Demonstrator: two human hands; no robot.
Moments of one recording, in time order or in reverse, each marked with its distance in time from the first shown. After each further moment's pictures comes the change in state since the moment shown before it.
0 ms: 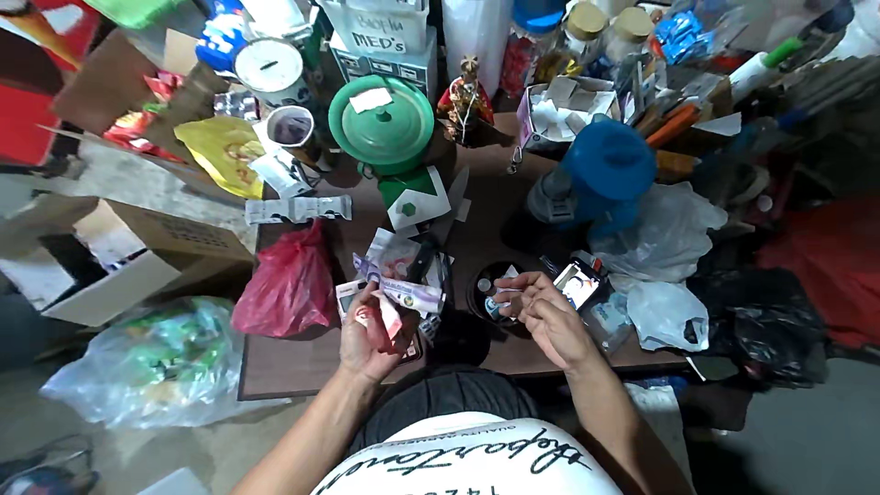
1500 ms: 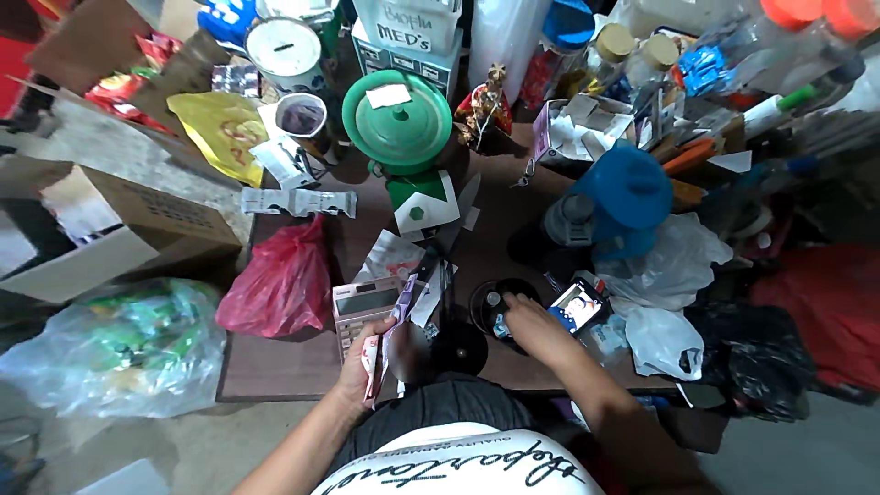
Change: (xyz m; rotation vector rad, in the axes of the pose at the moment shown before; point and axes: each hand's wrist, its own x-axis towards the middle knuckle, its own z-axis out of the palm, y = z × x) left_hand -0.003 0.002 -0.036 0.180 -0.144 -0.201; right_hand 0.059 -0.002 0.010 -1.696 -0.552 0.416
